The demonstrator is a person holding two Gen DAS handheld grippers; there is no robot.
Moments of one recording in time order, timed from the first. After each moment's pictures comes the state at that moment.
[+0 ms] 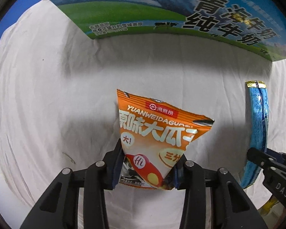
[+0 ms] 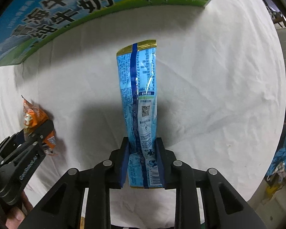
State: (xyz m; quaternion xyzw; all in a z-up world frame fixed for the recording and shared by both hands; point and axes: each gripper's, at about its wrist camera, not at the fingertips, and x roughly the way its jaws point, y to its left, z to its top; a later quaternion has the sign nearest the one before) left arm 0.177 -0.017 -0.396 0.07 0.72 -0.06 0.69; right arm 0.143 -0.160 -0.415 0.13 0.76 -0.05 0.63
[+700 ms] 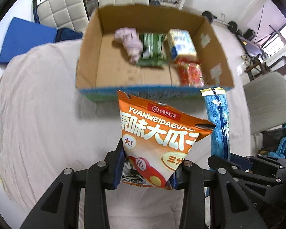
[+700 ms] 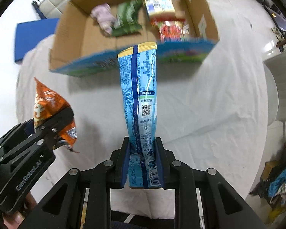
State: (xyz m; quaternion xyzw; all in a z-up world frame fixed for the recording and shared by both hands) left arm 0.173 -0.022 -0.211 0.02 0.63 -0.12 0.77; right arm 0.157 -0.184 -0.268 0.14 0.69 0.02 0.71
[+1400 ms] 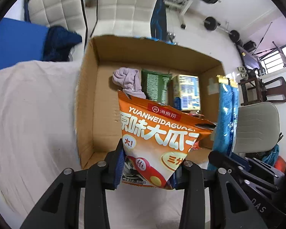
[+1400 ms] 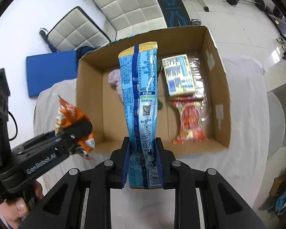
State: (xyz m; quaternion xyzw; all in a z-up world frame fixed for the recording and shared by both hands) left arm 0.360 -0.014 -0.224 -0.04 0.68 -0.14 0.72; right arm 0.304 -0.186 -0.219 0.18 0.64 0.03 0.74
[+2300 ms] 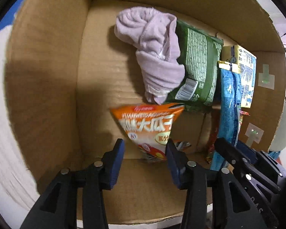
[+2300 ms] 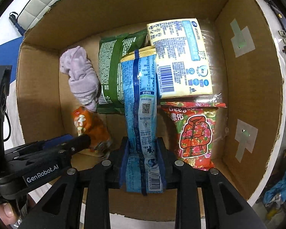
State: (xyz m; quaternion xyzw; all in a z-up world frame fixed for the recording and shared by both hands) left arm 0.392 -0.021 -0.353 -0.03 0.79 -0.09 0.61; right arm 0.362 -0.180 -0.355 0.15 0.73 0.00 0.67
